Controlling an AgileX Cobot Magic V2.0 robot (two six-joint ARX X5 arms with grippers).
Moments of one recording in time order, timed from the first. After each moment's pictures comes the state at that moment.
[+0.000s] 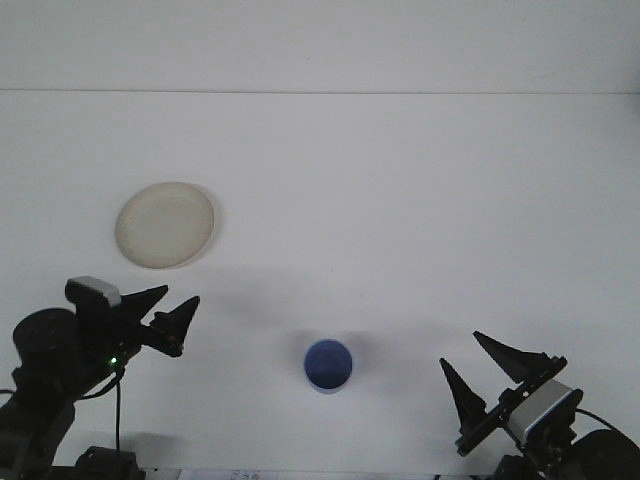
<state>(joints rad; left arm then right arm) -0.14 0.64 0.84 -0.50 0.43 -0.16 0.89 0.17 0.66 -0.59 0.24 0.08</state>
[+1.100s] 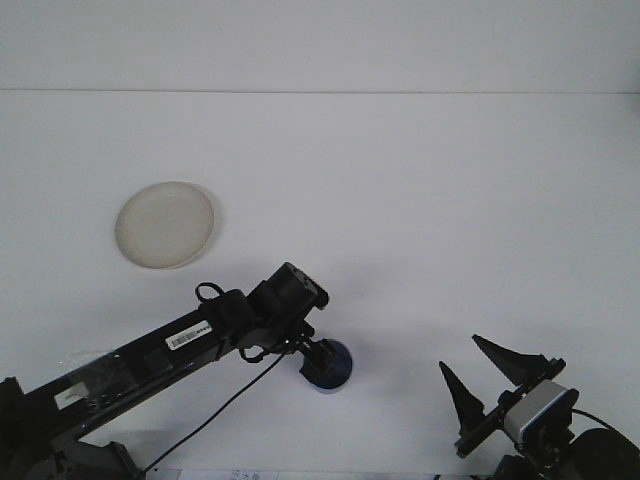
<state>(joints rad) -0.86 1.56 1.20 -0.63 0.20 -0.15 0.89 0.17 0.66 -0.63 0.24 0.08</state>
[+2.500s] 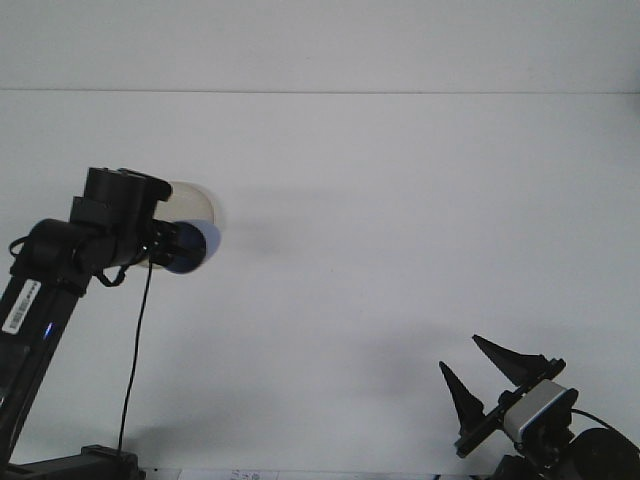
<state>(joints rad) -0.16 1.40 1.57 -1.00 -0.01 0.09 0.89 0.17 0.66 -0.64 0.24 0.08</state>
